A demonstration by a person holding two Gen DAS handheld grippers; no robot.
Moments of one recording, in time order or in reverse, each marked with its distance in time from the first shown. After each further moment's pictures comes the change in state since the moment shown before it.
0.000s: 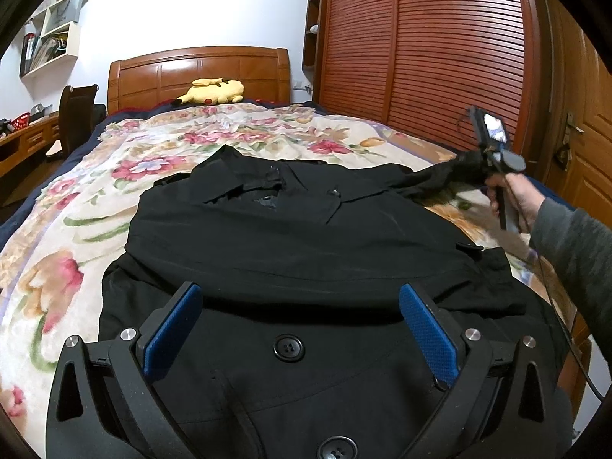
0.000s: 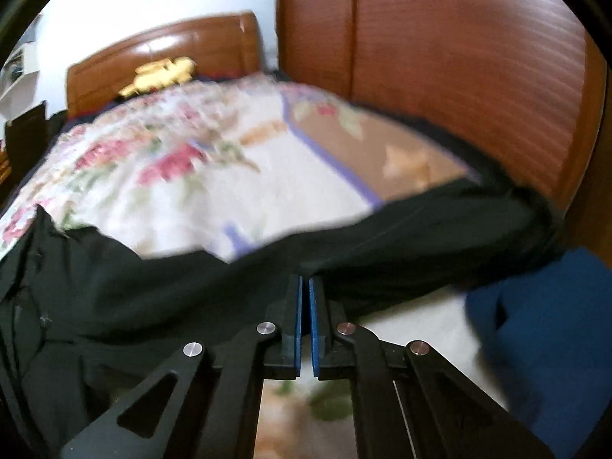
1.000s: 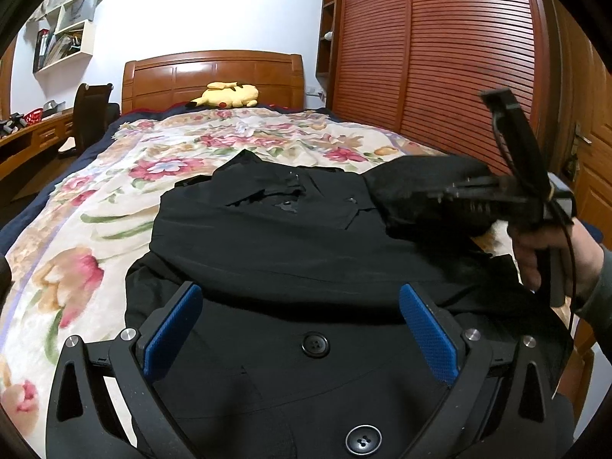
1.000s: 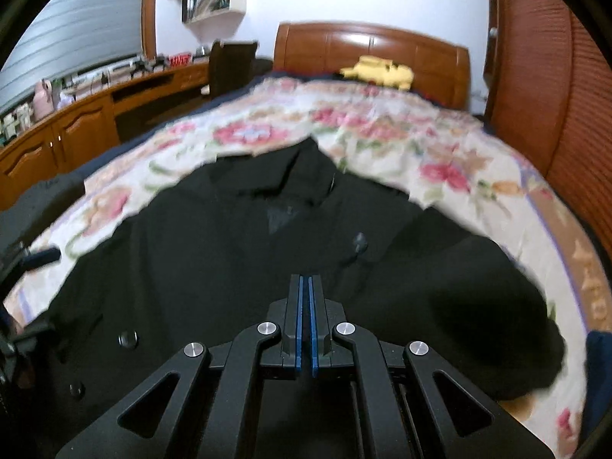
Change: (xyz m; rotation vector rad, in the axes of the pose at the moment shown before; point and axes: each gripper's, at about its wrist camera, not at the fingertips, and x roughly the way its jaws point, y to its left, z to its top) left arm -0.012 0.020 0.001 -0.028 -0.022 0.034; right arm -0.165 0.165 -0.079 -0.461 0.000 0.527
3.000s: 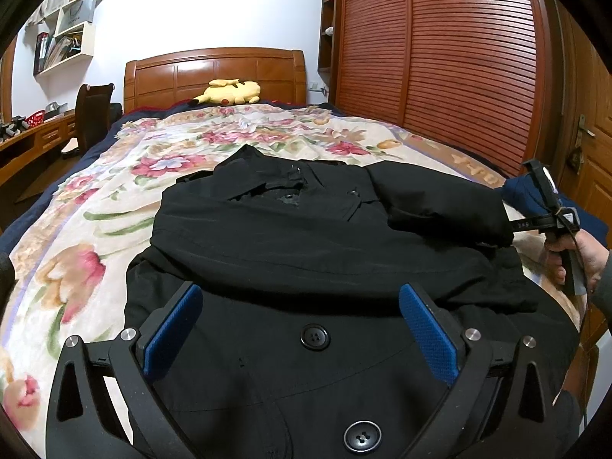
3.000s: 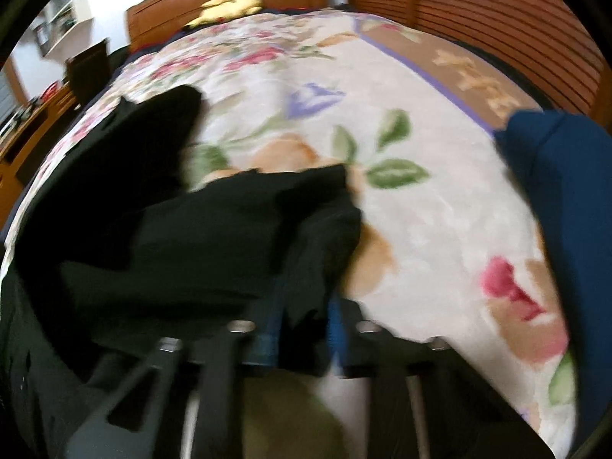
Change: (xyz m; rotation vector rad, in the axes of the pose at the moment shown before) left arm 0.002 -0.003 -0.006 0.011 0.015 0.017; right arm -0.004 -0.145 -0.060 0.403 0.221 -0.215
